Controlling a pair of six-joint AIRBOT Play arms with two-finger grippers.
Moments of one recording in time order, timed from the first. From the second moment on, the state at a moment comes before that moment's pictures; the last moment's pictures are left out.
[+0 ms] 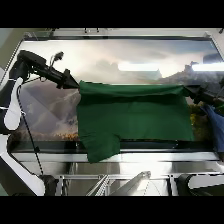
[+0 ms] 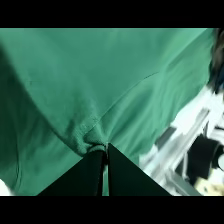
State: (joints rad) left arm 0.09 -2.01 1.85 -2.41 1.66 1.87; right arm -0.62 -1.67 0.99 -0.05 1.20 0.68
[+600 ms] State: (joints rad) left arm 0.07 -2.03 1.66 -2.37 1.65 1.81; right arm -0.70 -1.68 0.99 -0.40 1.21 0.80
